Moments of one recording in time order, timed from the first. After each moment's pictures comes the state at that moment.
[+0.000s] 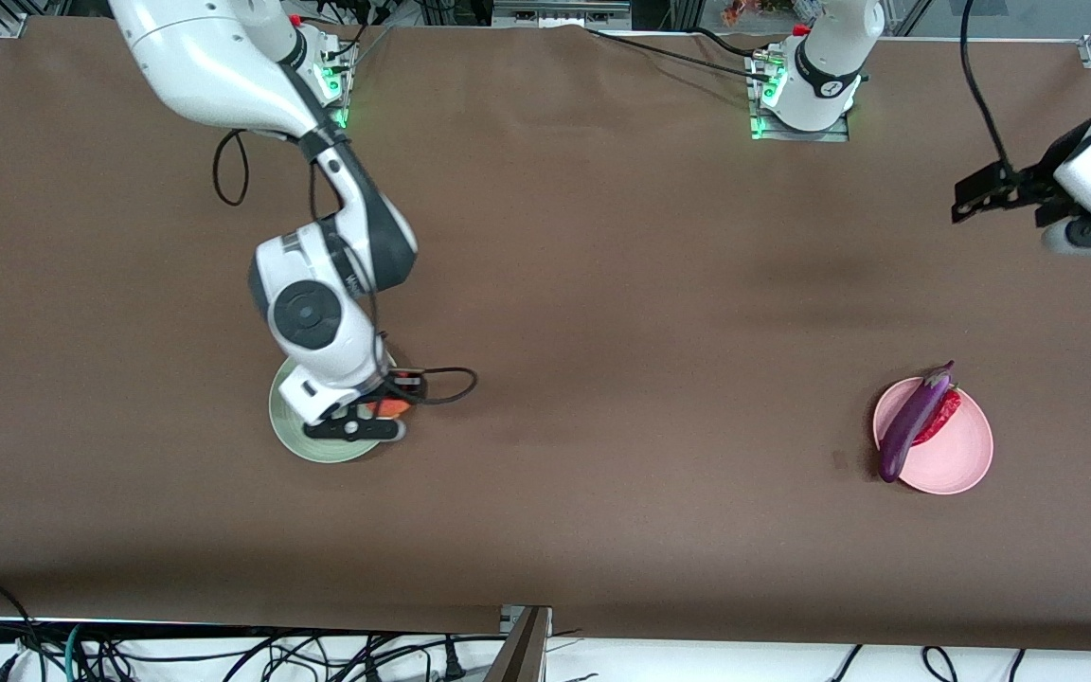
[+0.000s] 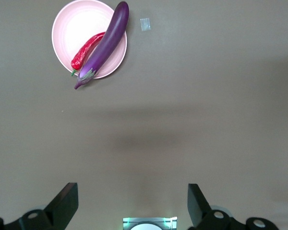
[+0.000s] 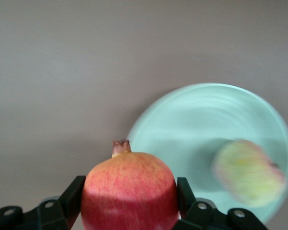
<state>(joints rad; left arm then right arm) 0.36 0.03 -0.38 -1.63 0.01 1.48 0.00 0.33 0.68 0.05 -1.44 -0.10 2.07 0.40</state>
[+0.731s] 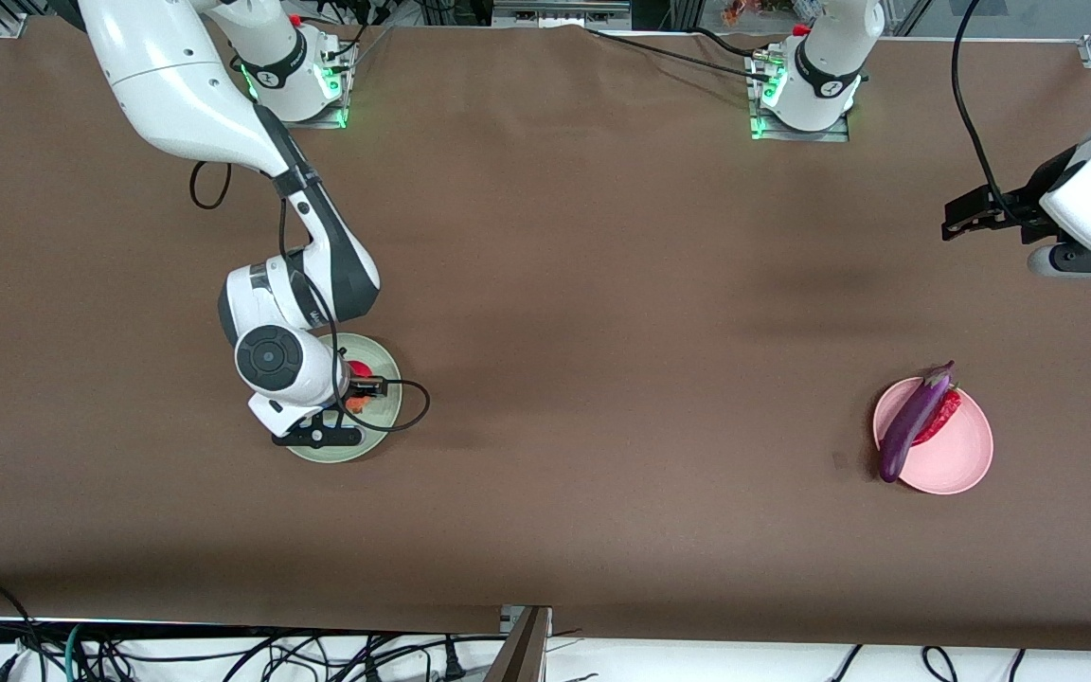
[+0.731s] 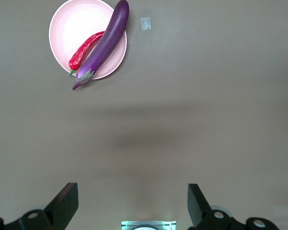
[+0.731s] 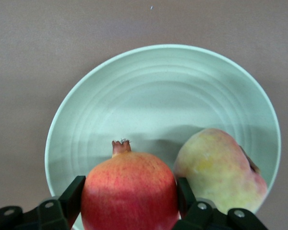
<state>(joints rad) 0.36 0.03 -0.38 -1.64 0.01 1.50 0.00 0.28 0.74 0.05 -1.49 -0.10 2.10 0.36</state>
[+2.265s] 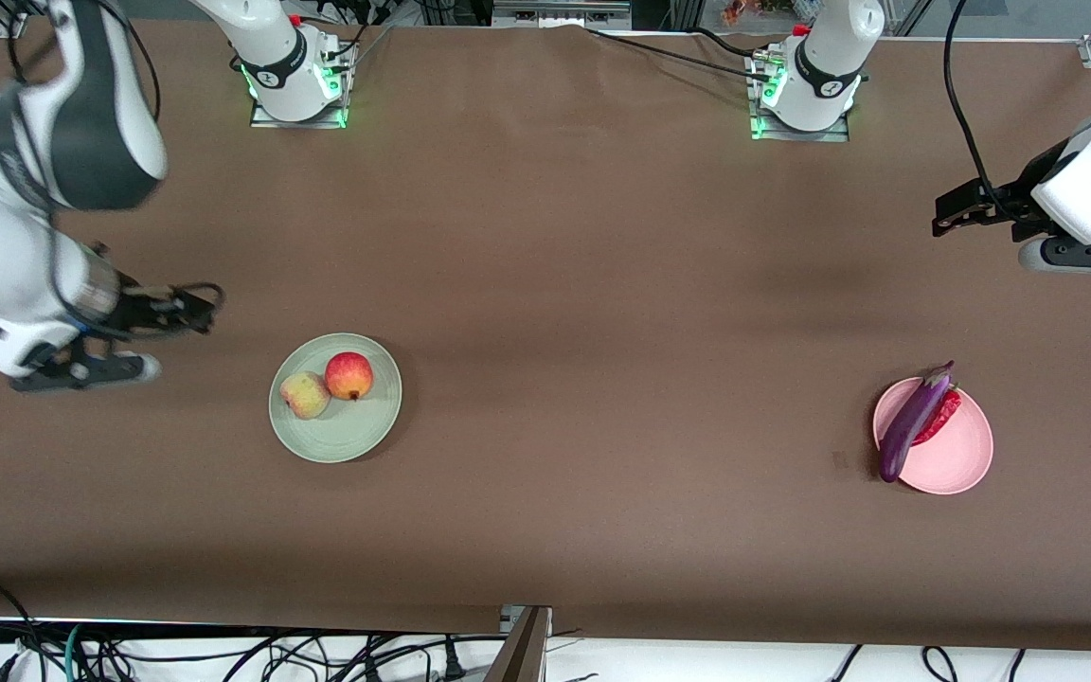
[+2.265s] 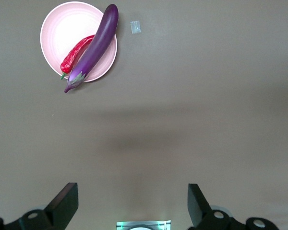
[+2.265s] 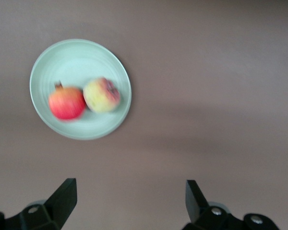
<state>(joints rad) -0.04 0.03 0.01 -1.61 -0.02 1.49 0.00 0.06 0.28 0.05 -1.45 -0.10 1.61 -0.01</state>
